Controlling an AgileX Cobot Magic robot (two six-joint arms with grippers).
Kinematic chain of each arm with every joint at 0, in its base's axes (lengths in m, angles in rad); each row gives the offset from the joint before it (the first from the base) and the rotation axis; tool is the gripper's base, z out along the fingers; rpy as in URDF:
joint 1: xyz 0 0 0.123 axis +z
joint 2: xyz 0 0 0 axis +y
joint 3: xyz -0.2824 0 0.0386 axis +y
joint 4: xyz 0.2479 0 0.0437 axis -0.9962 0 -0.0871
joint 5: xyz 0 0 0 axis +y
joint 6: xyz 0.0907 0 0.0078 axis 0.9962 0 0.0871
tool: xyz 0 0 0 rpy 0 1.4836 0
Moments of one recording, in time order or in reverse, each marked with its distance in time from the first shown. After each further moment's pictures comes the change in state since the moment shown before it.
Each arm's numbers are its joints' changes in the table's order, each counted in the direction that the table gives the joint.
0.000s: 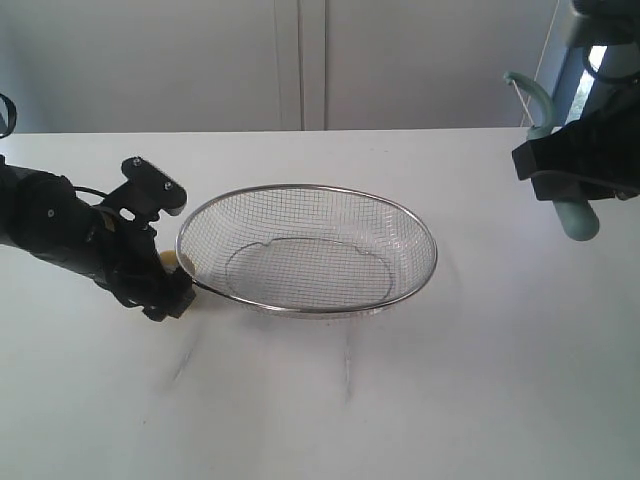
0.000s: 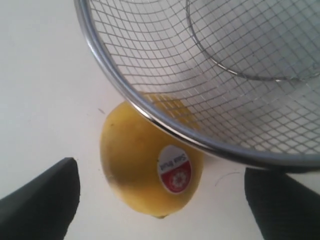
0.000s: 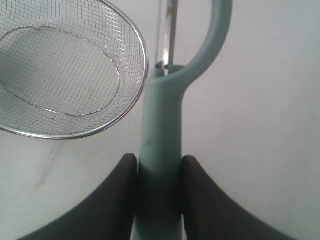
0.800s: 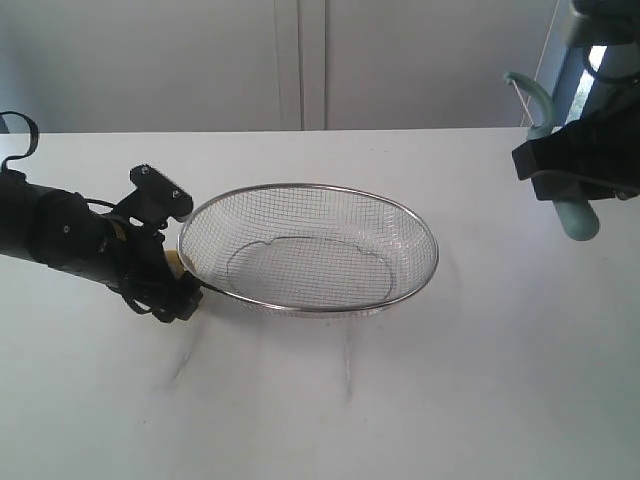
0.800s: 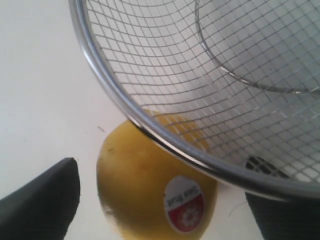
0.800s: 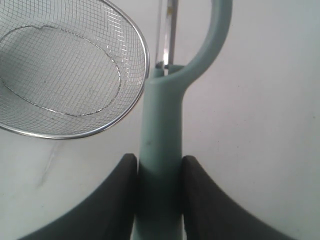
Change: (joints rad) left arm 0.000 0.067 0.000 0.000 -0.100 0.005; right arm 0.000 0.000 0.000 0.000 0.000 0.000
